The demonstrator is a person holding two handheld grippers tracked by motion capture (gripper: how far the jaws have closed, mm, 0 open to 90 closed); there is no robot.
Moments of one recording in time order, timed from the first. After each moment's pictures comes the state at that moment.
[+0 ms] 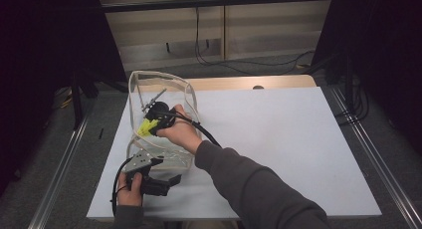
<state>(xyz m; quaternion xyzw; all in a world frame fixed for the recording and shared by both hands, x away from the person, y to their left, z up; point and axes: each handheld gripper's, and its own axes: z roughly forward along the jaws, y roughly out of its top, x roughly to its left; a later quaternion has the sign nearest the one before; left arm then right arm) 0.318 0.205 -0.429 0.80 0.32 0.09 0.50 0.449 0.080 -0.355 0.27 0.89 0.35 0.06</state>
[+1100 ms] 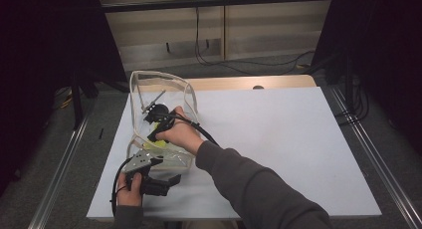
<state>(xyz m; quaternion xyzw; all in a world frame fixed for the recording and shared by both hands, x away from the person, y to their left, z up) 0.317 0.205 -0.428 0.80 0.32 0.09 0.50 0.446 0.081 -0.358 0.28 0.90 0.34 0.04</state>
